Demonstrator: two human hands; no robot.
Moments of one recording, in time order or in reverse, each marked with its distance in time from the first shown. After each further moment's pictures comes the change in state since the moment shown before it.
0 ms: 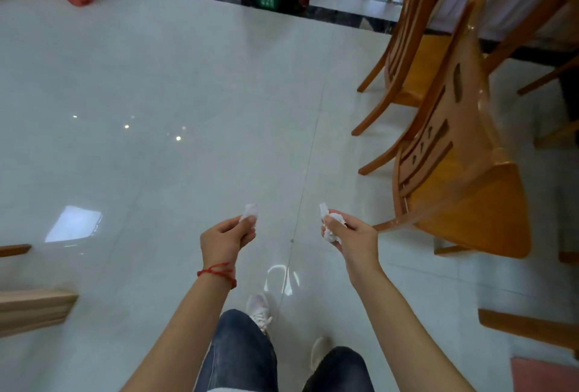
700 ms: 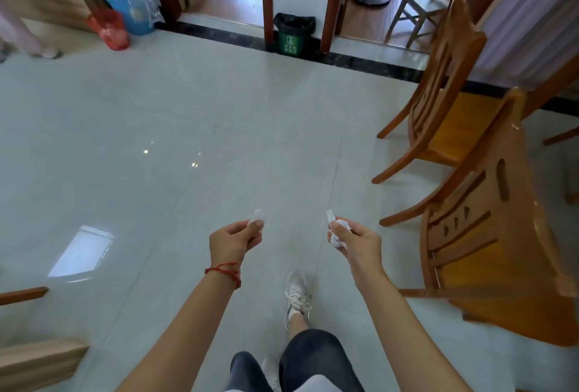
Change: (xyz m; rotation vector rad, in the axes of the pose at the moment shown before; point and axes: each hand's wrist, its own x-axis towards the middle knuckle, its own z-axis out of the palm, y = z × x) left_hand 0.110 0.132 0.016 -0.019 -0.017 0.046; right_hand 0.079 -0.105 0.112 0.011 -0.041 -0.048
